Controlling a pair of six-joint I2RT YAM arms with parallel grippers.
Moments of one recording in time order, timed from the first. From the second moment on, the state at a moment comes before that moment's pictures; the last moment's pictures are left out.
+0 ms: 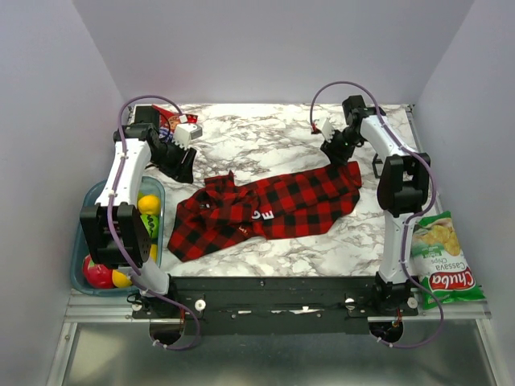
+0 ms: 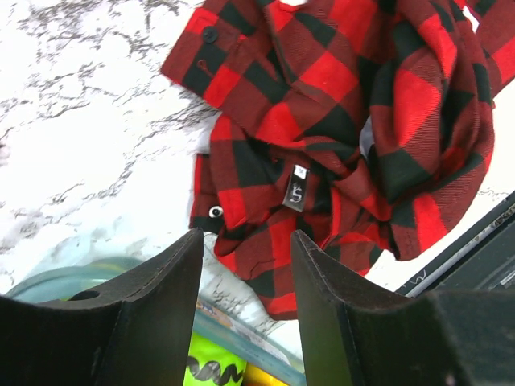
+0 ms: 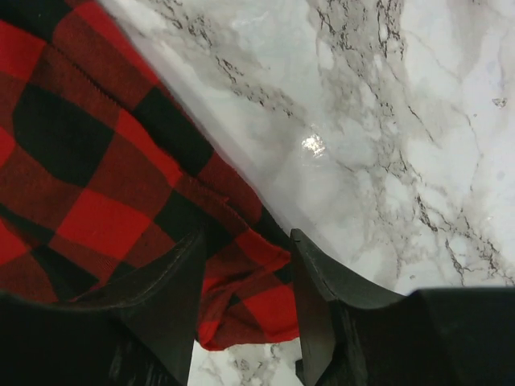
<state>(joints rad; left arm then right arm) 0.04 1.63 1.49 -1.09 0.53 0.61 0.12 2.22 1.94 -1.02 -0.34 -0.98</state>
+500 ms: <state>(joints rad) 0.04 1.64 1.50 -1.09 0.53 0.60 0.12 2.22 1.95 -1.07 -0.31 -1.15</state>
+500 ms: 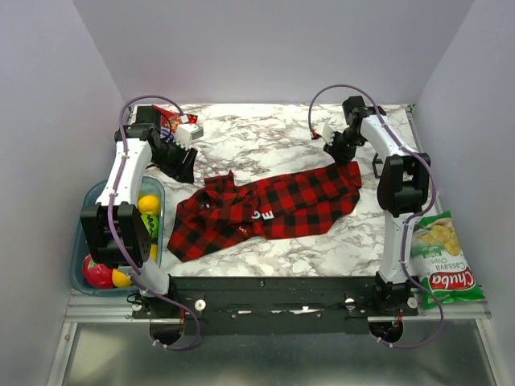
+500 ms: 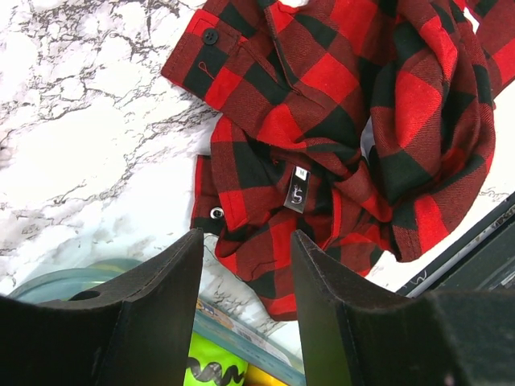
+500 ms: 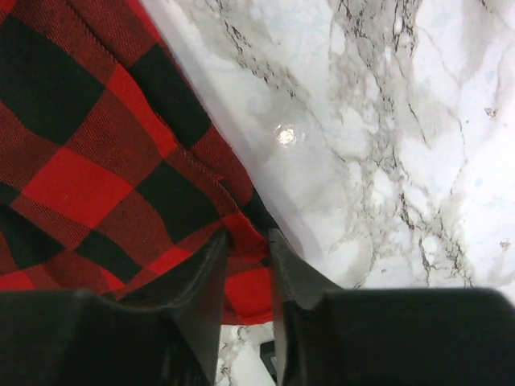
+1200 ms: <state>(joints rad) 0.04 1.79 1.50 -1.02 0.49 0.53 0.03 1.88 1.78 -0.72 -0.23 -0.67</state>
